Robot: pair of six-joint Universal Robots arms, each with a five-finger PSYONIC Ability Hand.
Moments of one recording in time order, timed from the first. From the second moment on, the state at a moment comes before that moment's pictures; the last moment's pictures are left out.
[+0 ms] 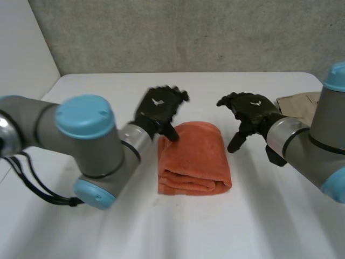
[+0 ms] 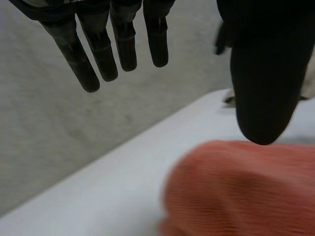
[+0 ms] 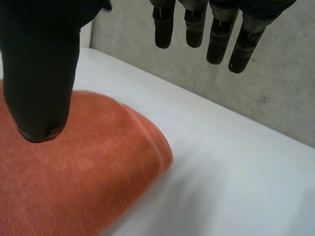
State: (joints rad) left arm 4.06 -2.17 -1.29 3.41 -1.49 3.25; right arm 1.93 -1.18 1.41 0.07 1.33 3.02; left_hand 0.40 0.39 0.39 0.38 0.19; right_hand 0.20 0.22 0.21 0.23 0.07
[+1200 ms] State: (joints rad) left arm 4.07 -2.01 -1.25 3.17 -1.47 3.39; right arm 2.08 -1.15 1.48 -0.04 1.49 2.90; left_hand 0.33 0.36 0.36 0.35 0.17; right_hand 0.19 0.22 0.21 0.23 0.06
